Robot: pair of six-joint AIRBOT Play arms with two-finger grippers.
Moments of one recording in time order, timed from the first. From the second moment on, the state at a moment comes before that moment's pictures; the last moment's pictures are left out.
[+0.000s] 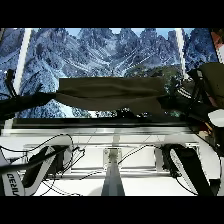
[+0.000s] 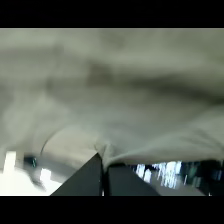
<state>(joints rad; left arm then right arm) 0.55 -0.86 0.61 0.68 -1.24 -0.82 -0.02 -0.54 0.60 -1.00 1.00 1.41</state>
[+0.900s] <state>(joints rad) 0.22 -1.30 0.64 0.07 -0.52 -0.56 -0.02 -1.24 0.77 -0.93 0.33 1.43</state>
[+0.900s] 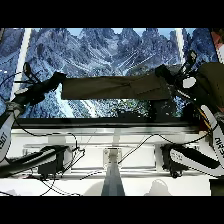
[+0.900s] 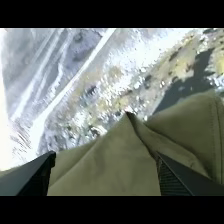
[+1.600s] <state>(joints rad) 0.34 -1.59 1.00 0.75 -1.07 -0.98 -0.02 -1.25 0.78 -0.97 0.42 1.43</state>
